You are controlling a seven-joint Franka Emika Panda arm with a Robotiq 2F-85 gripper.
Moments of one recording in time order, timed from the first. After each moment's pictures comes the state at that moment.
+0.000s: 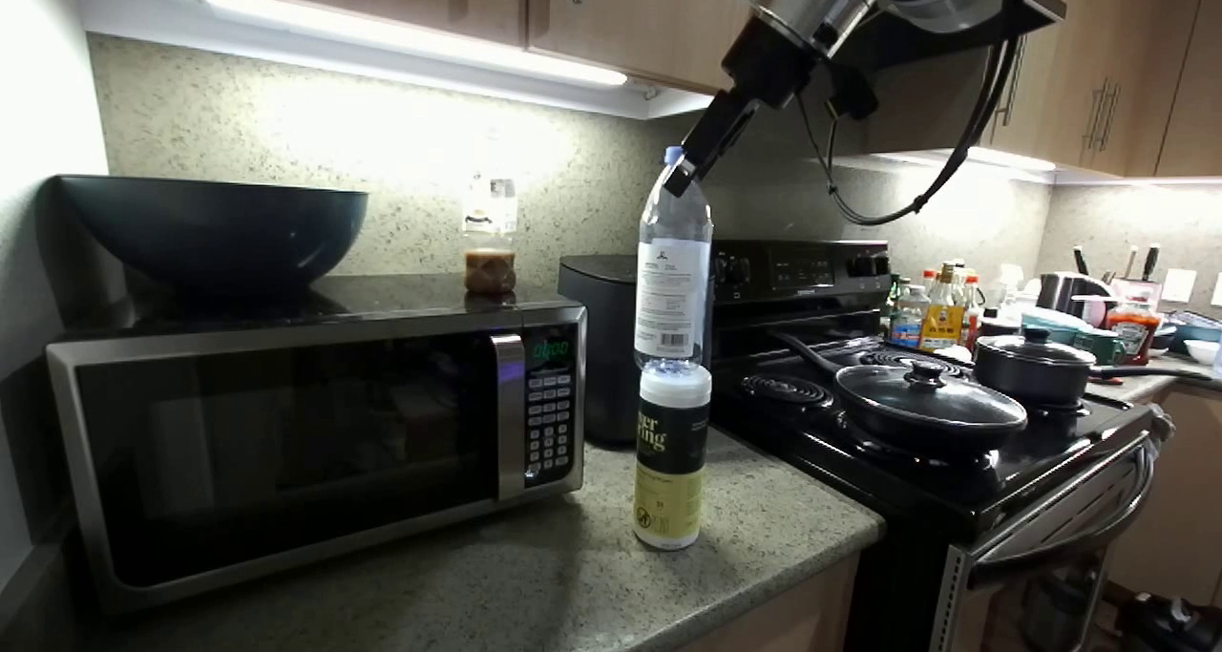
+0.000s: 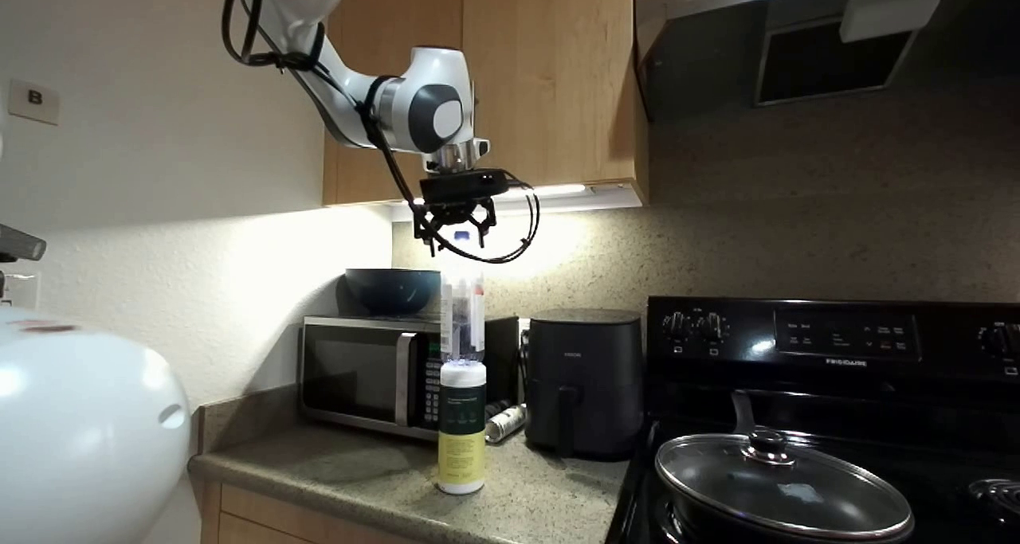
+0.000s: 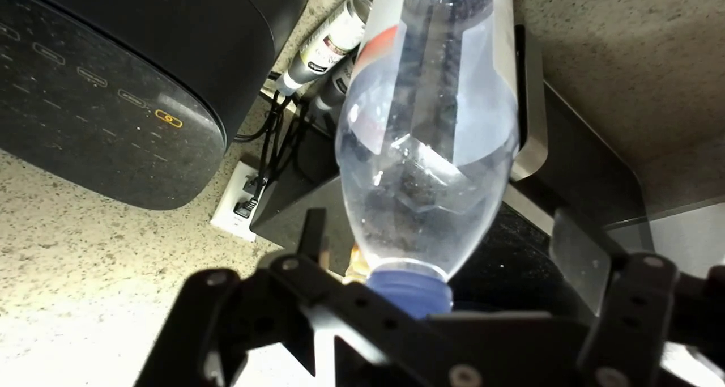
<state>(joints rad) 0.26 -0.19 -0.06 -2.03 0.20 2.47 -0.68</state>
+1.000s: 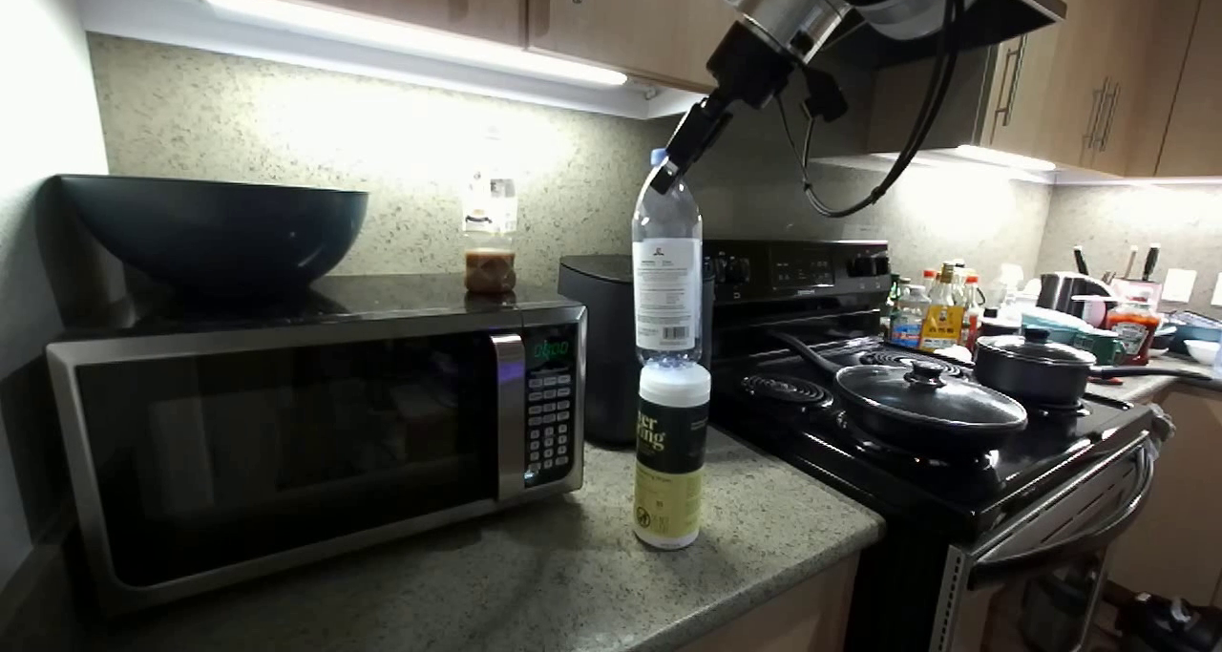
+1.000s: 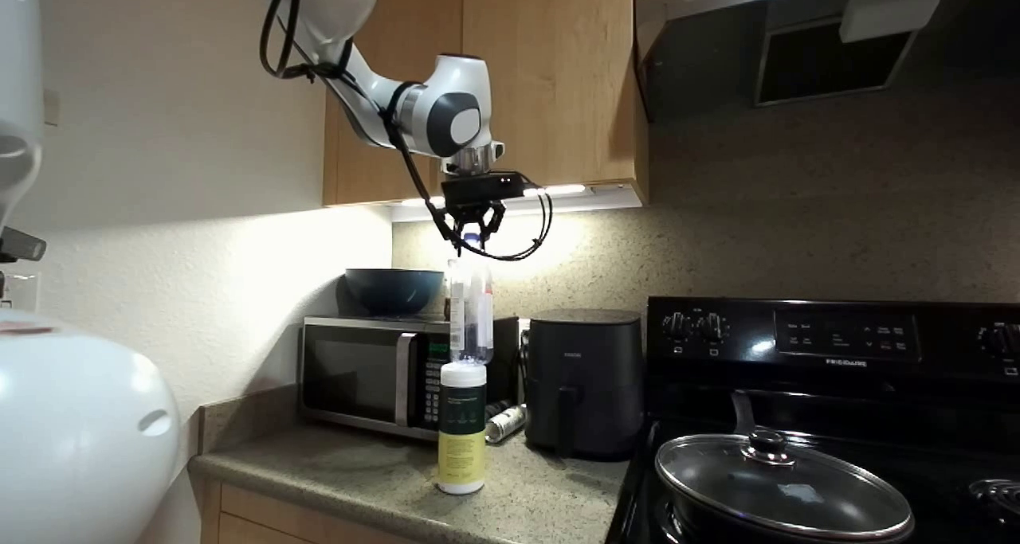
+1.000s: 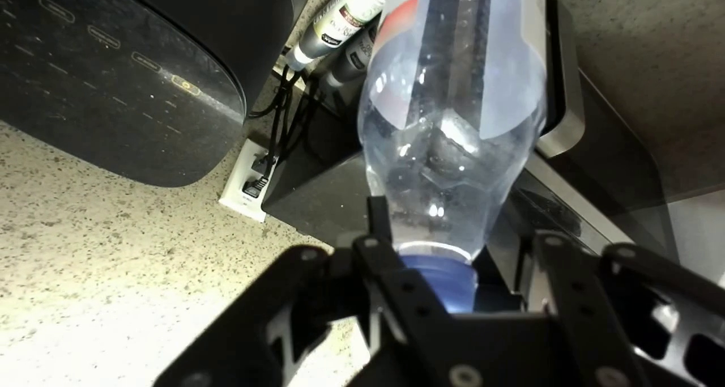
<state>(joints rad) 0.20 -0.09 -0.04 -1.91 0.29 2.45 -0.78</state>
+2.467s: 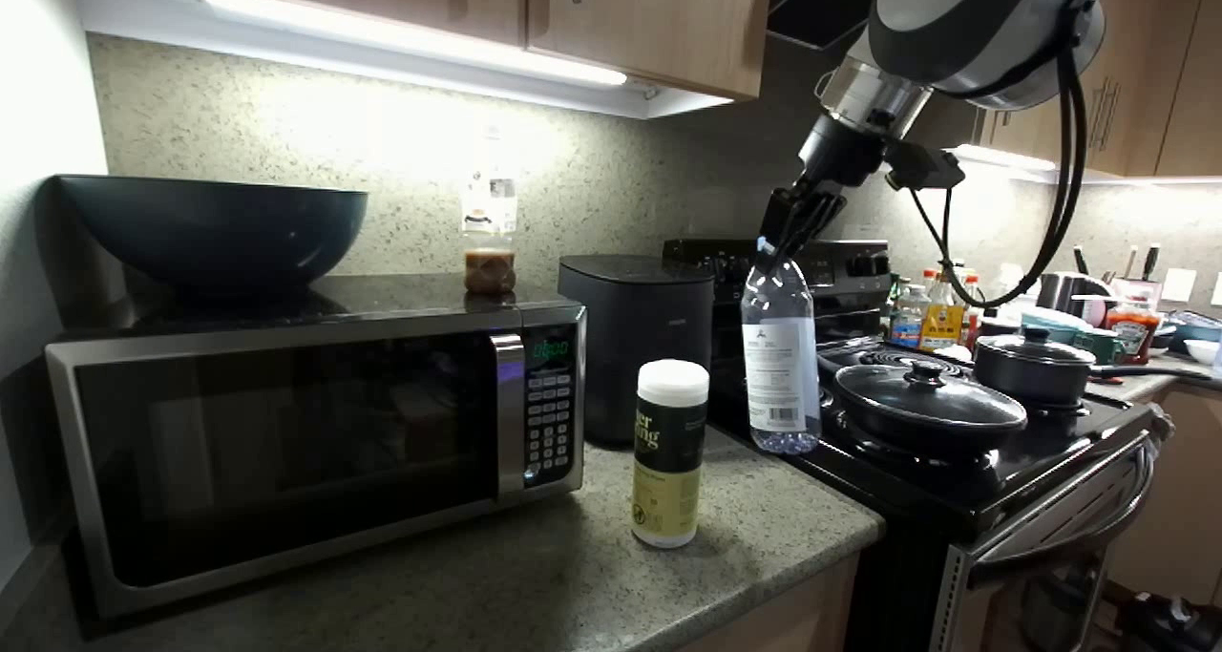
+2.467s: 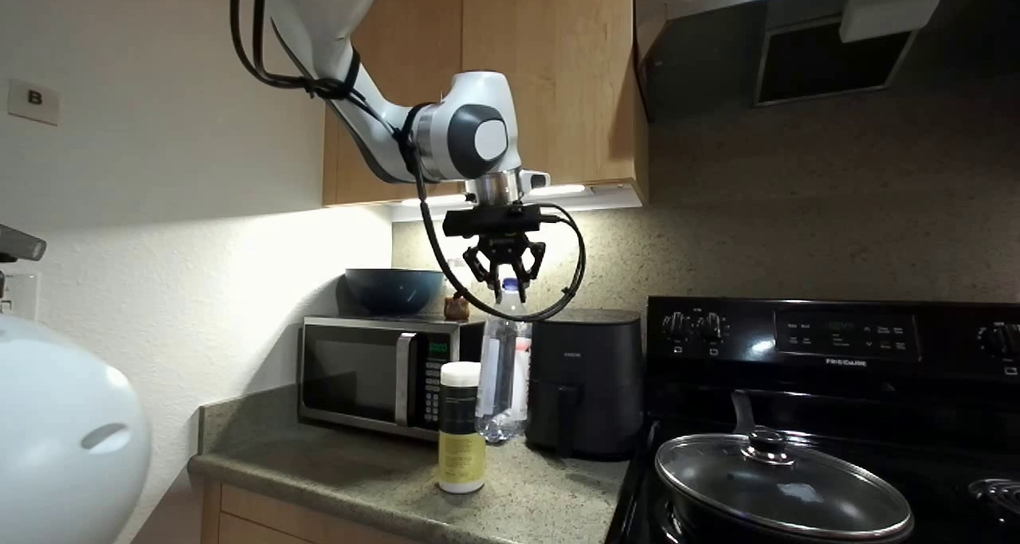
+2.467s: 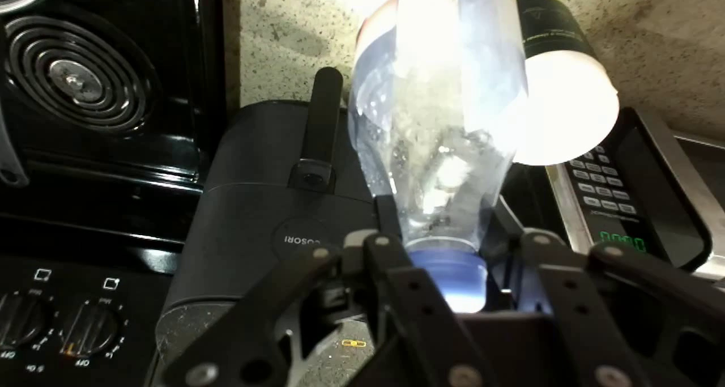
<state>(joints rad) 0.07 -0.22 -0.06 -2.20 0.10 2.47 -0.31</state>
